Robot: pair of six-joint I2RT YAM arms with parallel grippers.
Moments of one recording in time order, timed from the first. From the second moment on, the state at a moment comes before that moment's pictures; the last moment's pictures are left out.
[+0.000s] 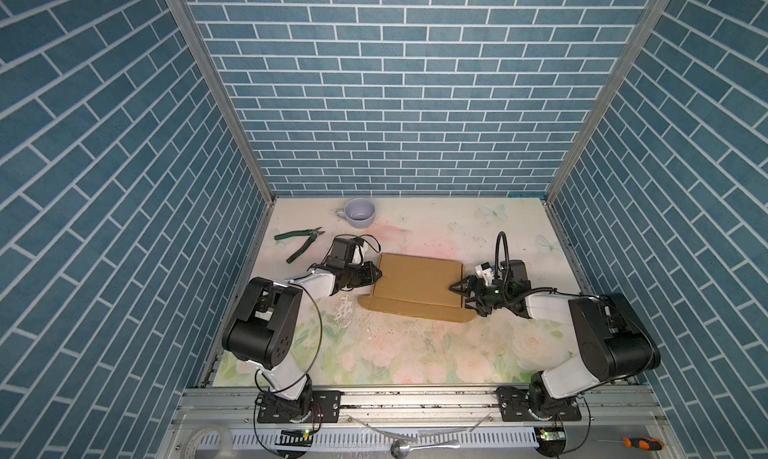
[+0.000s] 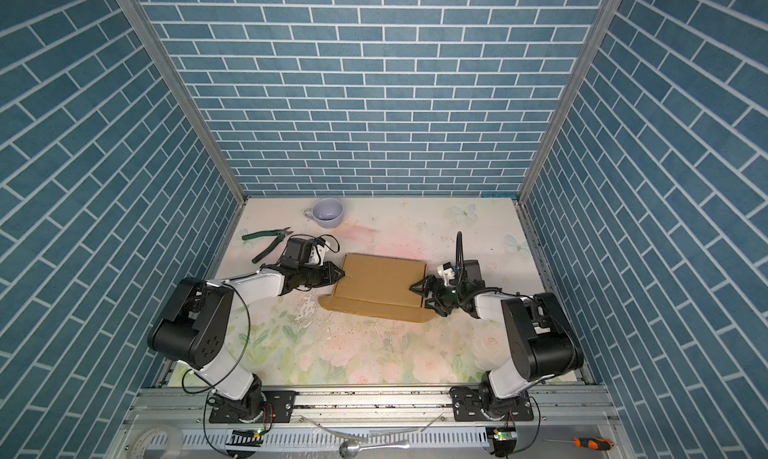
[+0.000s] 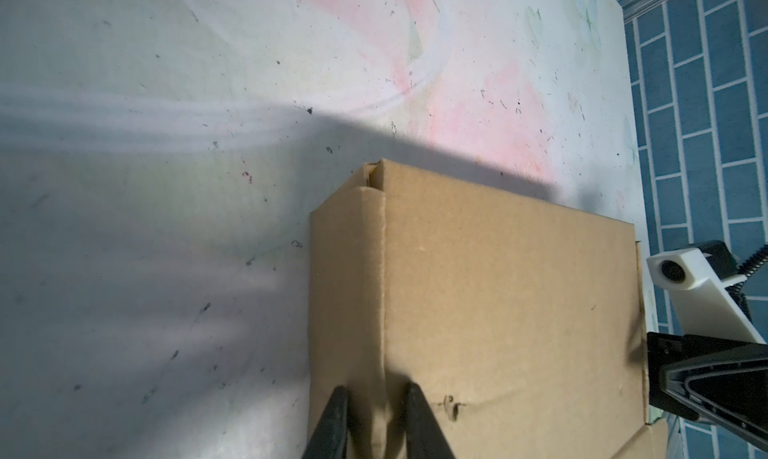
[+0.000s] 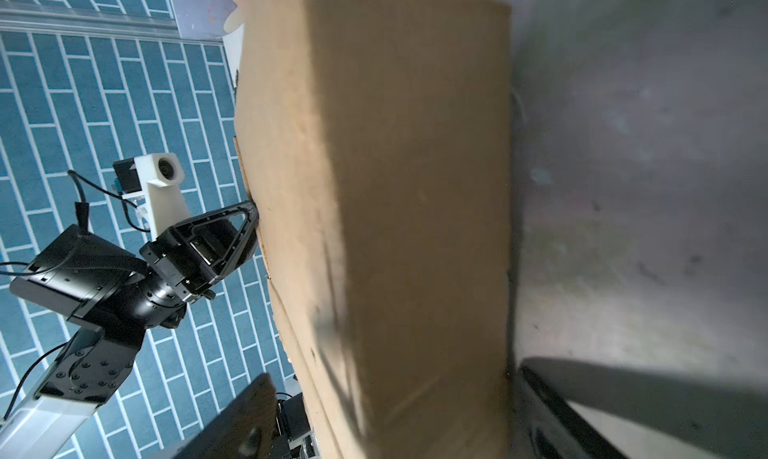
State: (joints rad) left arm -0.30 1.68 0.81 -0.03 0.44 -0.47; right arm 0.25 1.56 0.52 0.18 -0.86 0.82
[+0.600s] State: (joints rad) left arm -0.28 1.65 0.77 0.05 0.41 -0.50; right arm 0.32 1.56 0.52 0.33 -0.91 0.93
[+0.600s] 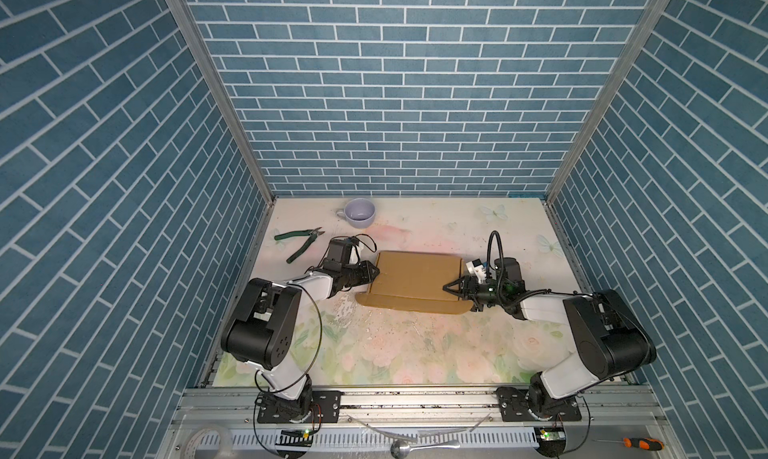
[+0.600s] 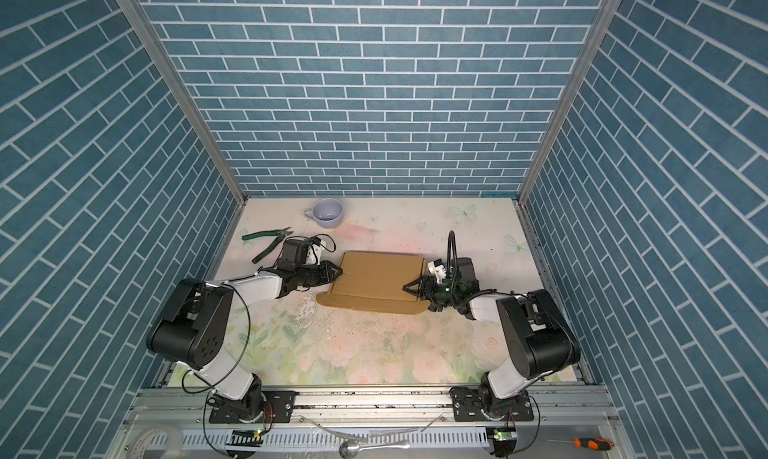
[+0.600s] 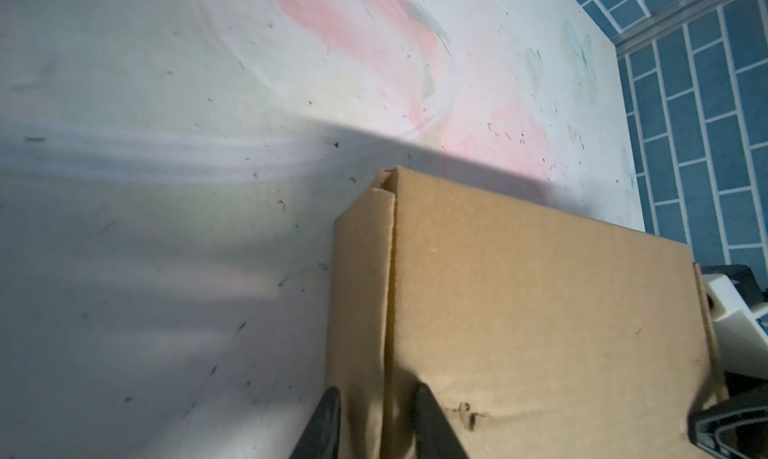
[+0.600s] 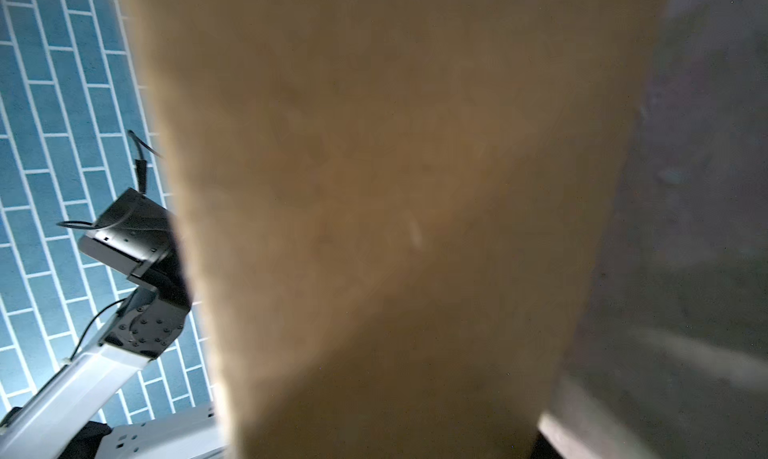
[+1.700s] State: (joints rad) left arm -0.97 0.97 0.89 -0.34 -0.18 0.44; right arm 0.27 1.24 0.57 0.24 -0.87 1.47
